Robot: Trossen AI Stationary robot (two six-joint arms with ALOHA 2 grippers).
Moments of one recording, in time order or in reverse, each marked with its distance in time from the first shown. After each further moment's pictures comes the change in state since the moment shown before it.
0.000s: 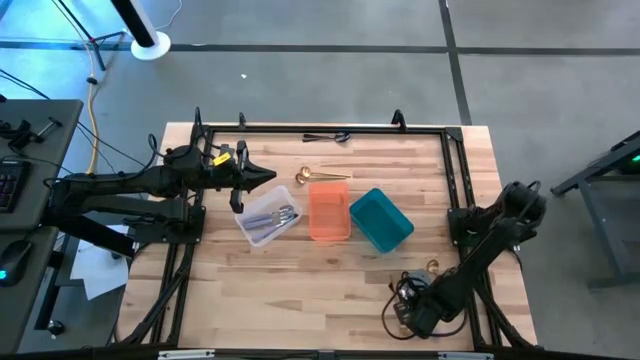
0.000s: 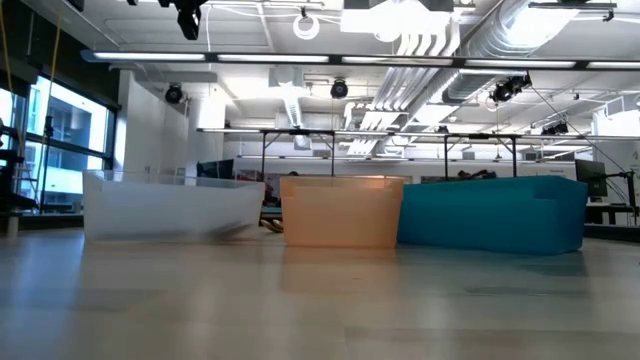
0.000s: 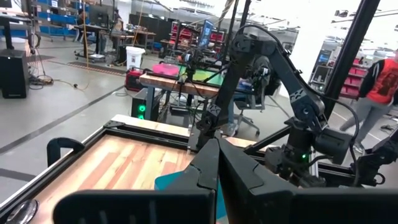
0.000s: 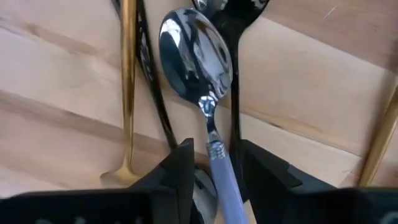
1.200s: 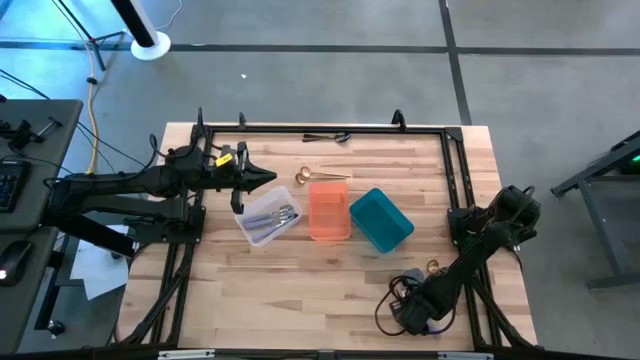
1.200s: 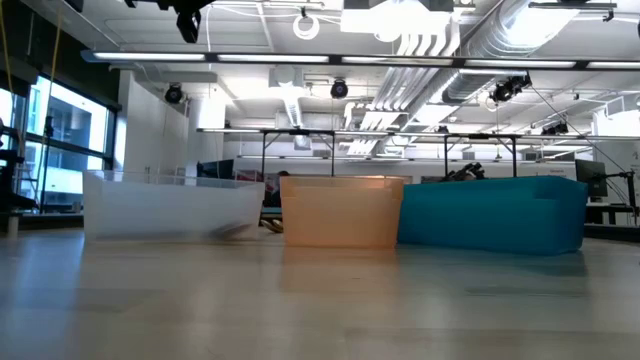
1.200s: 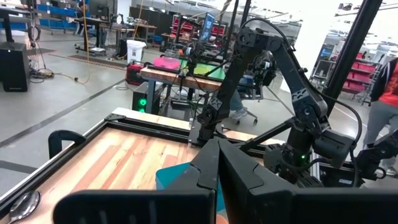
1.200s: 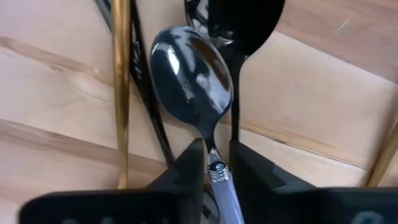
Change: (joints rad) left arm 0.000 0.000 0.000 -0.028 0.000 0.000; right arm -0.045 0.061 0.002 0.010 -0.042 -0.053
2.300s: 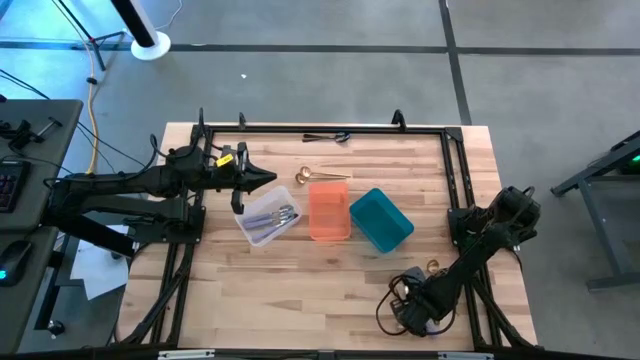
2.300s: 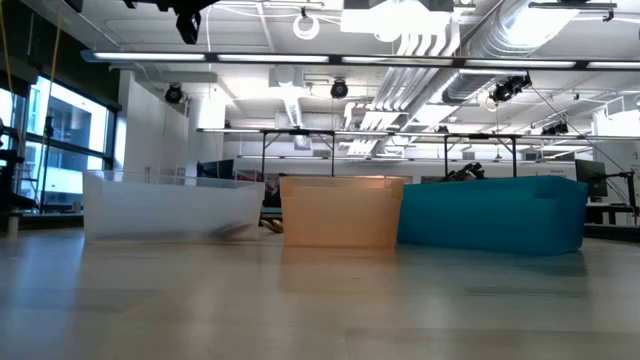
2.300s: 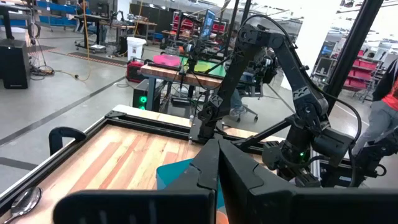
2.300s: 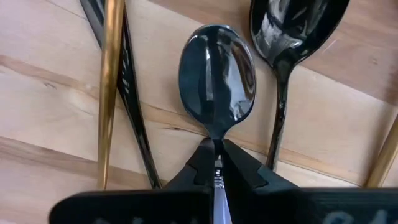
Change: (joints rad) left arm 0.000 0.000 0.000 -0.013 0.000 0.000; right arm 0.000 0.001 -0.004 -0.035 0.034 -0.006
